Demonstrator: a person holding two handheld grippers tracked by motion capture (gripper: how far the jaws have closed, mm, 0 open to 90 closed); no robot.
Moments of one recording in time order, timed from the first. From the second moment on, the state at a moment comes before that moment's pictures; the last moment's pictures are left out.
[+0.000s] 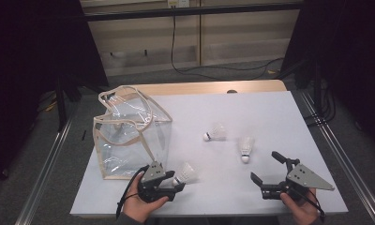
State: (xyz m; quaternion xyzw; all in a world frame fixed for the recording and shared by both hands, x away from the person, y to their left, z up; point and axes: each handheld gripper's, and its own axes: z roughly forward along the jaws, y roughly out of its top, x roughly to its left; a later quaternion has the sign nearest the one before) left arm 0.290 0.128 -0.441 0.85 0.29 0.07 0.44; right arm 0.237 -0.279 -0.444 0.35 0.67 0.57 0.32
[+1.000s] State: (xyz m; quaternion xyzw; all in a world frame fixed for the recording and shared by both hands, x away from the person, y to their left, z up) left arm 0.297 0.121 -0.451 0.86 0.31 0.05 0.40; right arm 0.239 -0.279 -0.444 0.35 0.68 0.57 0.32
